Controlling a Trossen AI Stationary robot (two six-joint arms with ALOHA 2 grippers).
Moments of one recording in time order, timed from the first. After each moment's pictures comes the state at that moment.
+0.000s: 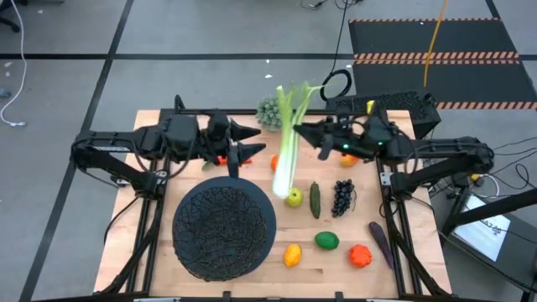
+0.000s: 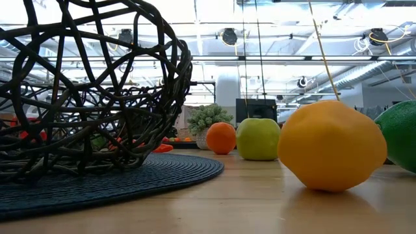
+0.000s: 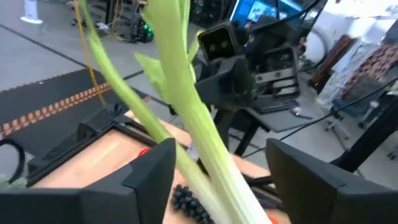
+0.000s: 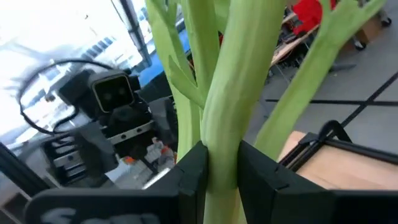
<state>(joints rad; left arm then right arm) -0.09 1.33 1.52 -0.31 -0.31 -0.39 -0.01 1.16 1.08 0.19 0.28 0.66</state>
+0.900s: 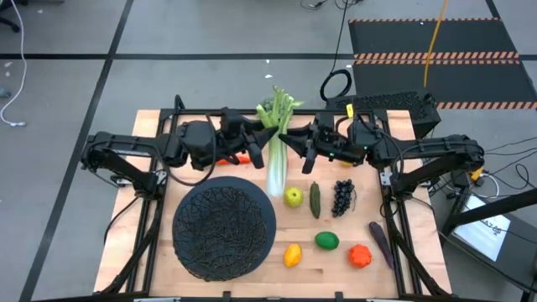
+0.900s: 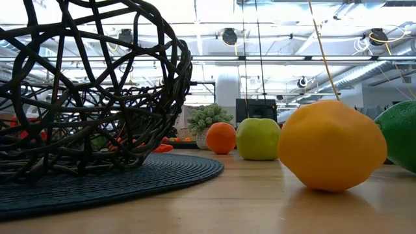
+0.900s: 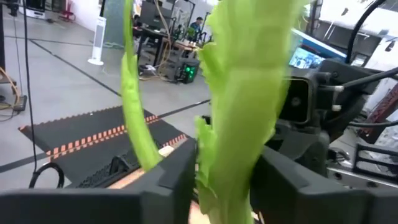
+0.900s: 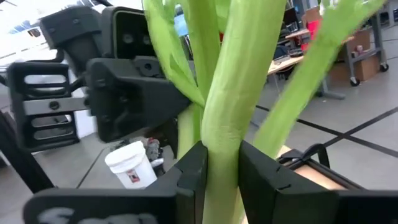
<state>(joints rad) -0.10 1.44 1.51 -0.05 -0.55 -0.33 0.04 1.28 1.19 0.17 0.28 0.37</state>
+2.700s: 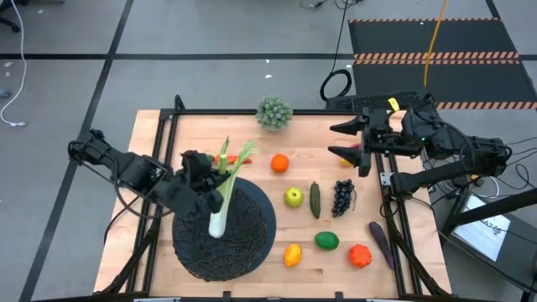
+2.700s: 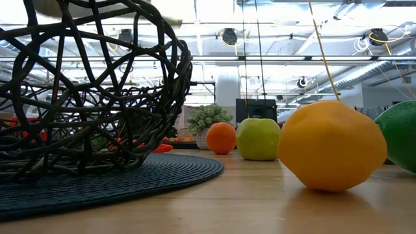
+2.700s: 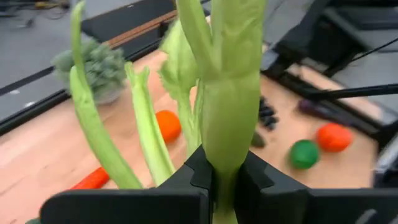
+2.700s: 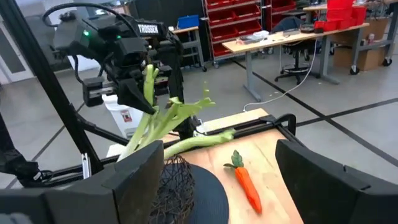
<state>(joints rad) -0.49 1.32 1.51 -1.02 -0.79 -0.92 0.04 0.89 1.19 -0.42 0.18 0.22</state>
